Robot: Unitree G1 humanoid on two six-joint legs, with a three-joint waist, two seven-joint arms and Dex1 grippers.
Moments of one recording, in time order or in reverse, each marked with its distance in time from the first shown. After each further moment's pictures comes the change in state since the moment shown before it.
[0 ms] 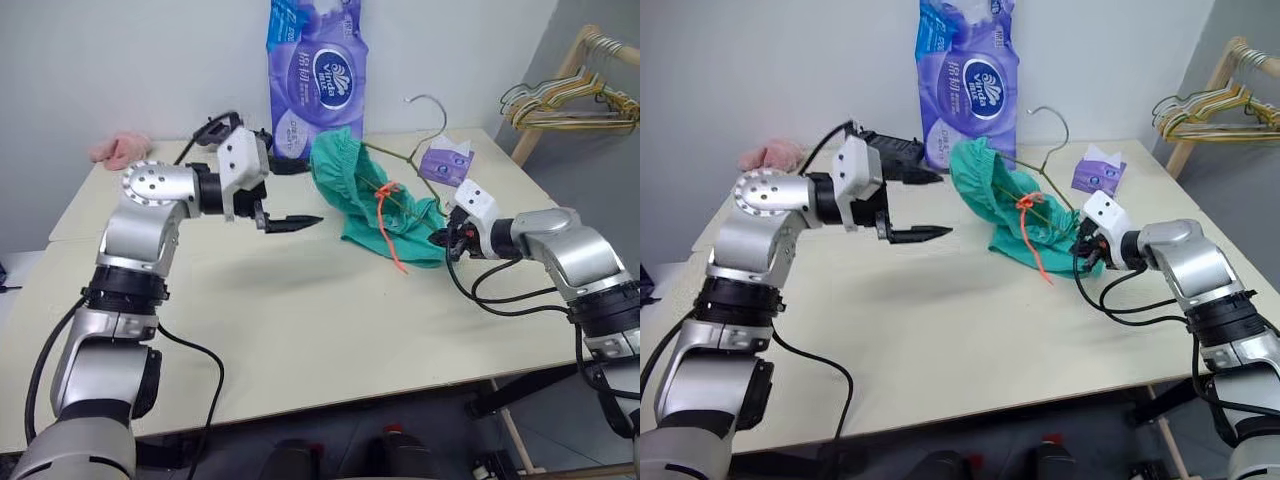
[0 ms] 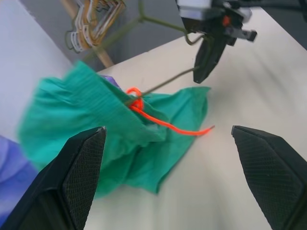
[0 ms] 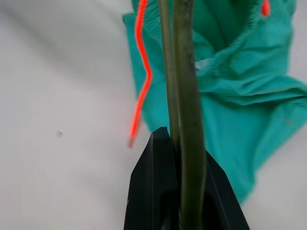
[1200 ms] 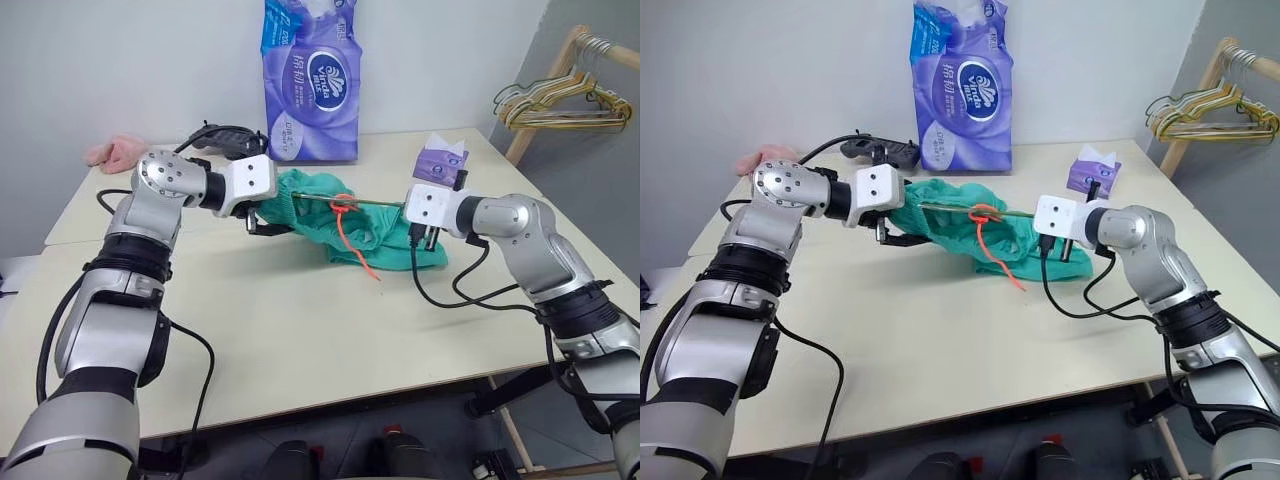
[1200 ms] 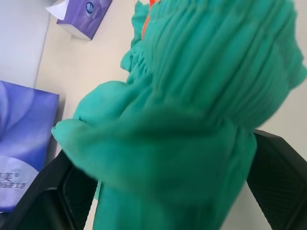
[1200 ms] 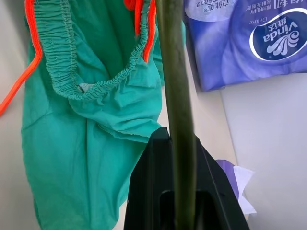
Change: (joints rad) left arm -0.121 -0.021 -0.144 0.436 0.420 -0.400 -0.007; right arm -0.049 0.113 0.051 -0.121 -0.472 -0.356 -0.045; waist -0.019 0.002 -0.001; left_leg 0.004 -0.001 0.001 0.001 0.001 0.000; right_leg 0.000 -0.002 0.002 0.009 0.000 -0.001
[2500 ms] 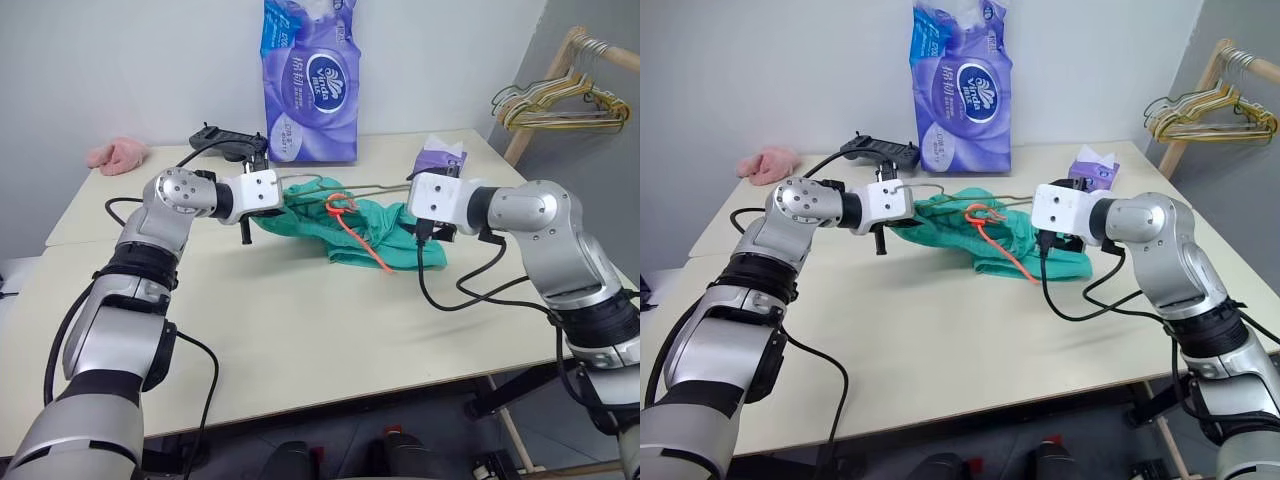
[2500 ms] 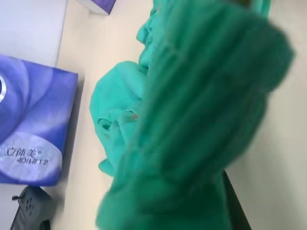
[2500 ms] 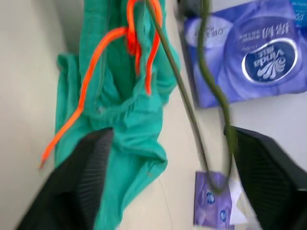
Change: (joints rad) left arm 0.050 -0.002 -0.005 0.038 0.083 -0.051 0.170; right arm 0.063 -0.088 -0.074 -0.277 0.046 0.172 0.166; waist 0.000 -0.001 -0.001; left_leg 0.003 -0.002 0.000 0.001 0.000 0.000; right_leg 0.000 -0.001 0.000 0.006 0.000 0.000
